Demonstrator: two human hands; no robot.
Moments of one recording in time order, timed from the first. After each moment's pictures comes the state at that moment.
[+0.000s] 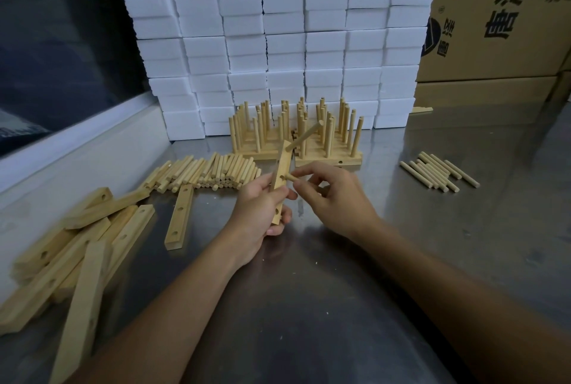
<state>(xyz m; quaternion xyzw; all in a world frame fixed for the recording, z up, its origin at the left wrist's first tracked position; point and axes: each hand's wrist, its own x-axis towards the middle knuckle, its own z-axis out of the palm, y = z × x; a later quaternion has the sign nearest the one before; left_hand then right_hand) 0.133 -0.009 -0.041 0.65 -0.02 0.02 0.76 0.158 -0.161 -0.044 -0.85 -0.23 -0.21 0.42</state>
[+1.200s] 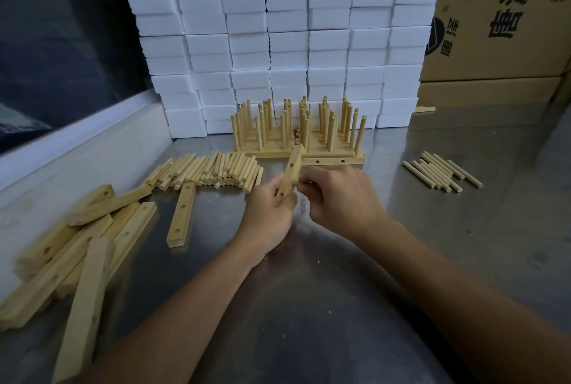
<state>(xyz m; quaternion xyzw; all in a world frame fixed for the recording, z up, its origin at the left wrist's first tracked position) 0.129 -0.017 -0.049 0.79 -0.06 0.12 0.60 0.148 -0.159 -0.028 -0.90 -0.27 -0.29 0.17</state>
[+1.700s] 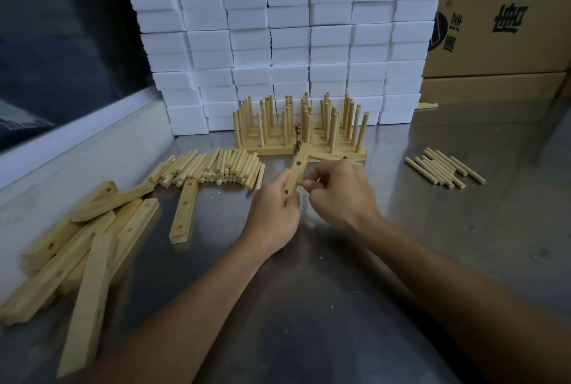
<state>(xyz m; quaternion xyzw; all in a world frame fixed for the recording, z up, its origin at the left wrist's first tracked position) 0.127 -0.018 -0.050 0.85 -0.10 0.16 0.49 0.146 -0.147 -0.029 -0.91 -0.11 -0.18 0.37</state>
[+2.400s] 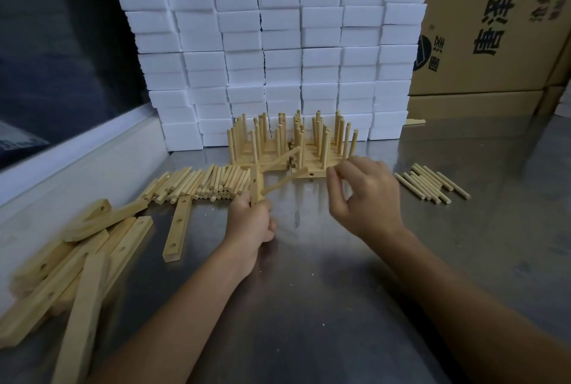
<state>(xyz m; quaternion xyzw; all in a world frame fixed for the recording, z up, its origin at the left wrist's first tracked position) 0.140 -0.009 -0.045 0.67 0.11 0.10 0.73 0.155 -0.188 -0.024 -0.81 -0.22 -0.50 0.22</state>
